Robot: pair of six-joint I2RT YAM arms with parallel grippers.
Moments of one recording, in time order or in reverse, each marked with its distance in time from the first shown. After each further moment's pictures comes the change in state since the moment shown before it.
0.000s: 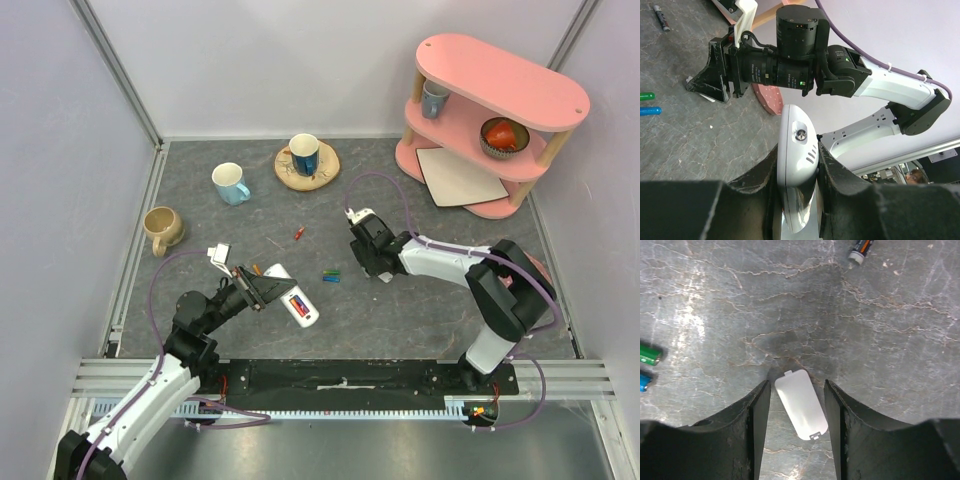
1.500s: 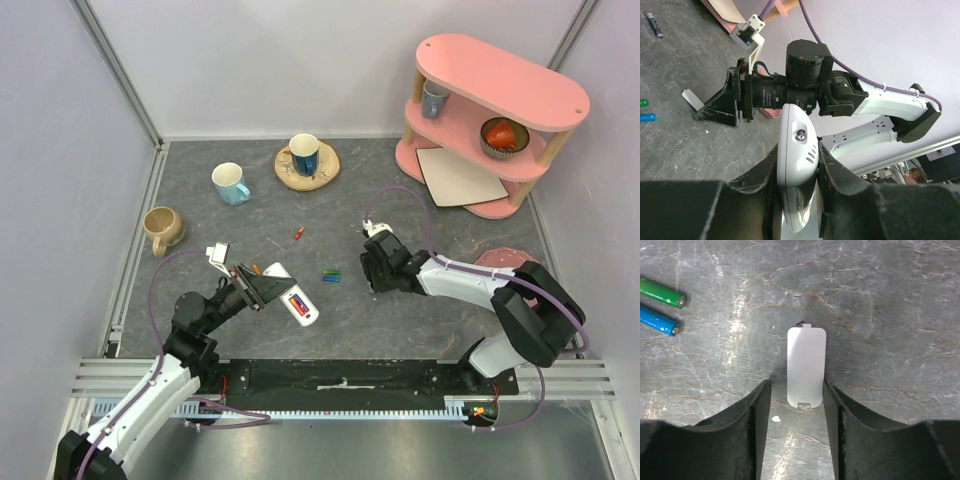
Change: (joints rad) left arm 0.000 -0.005 0.000 0.029 0.000 -0.001; right arm 0.017 -0.186 -0.216 0.076 -0.109 0.212
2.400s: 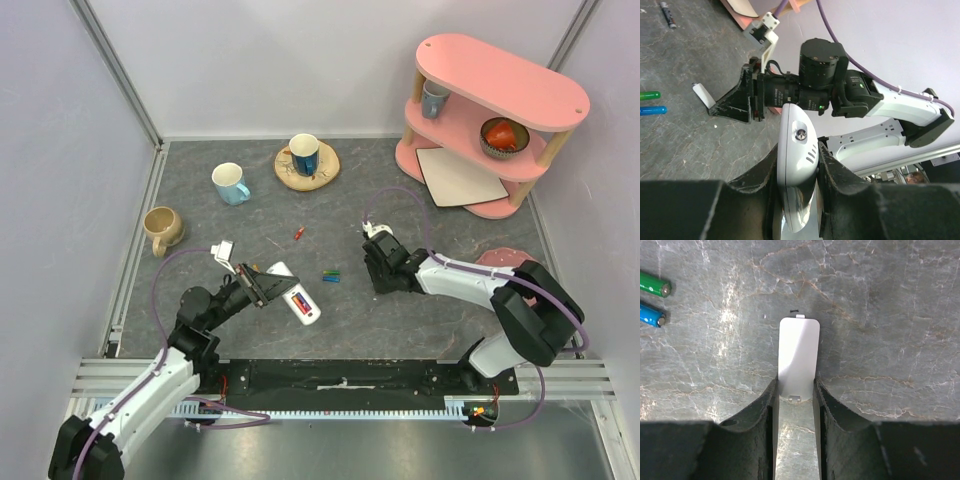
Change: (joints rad) left arm 0.000 0.098 0.000 0.050 0.000 0.000; right arm 0.011 0.014 0.033 -0.072 0.014 0.003
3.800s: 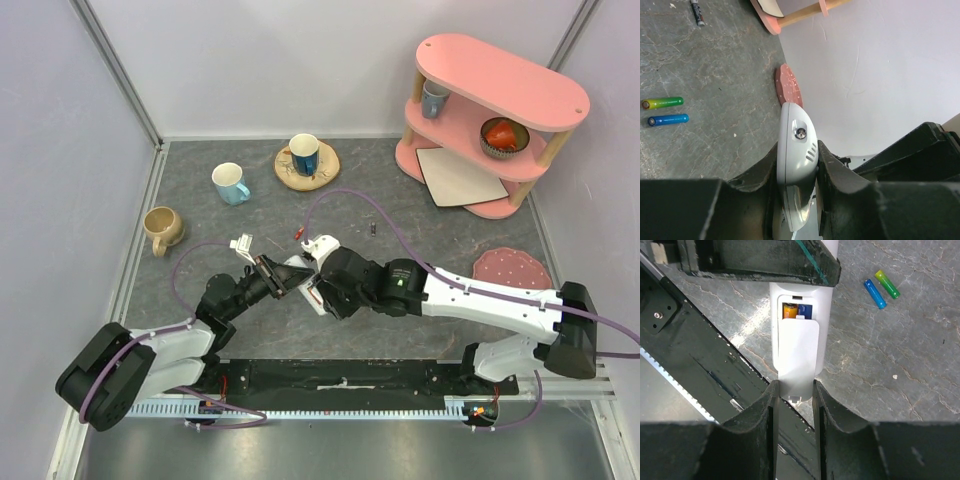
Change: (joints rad) left arm -0.101 0.618 0.022 0.504 -0.122 0.000; right arm 0.467 -0.162 0.392 -0.349 -0.008 0.000
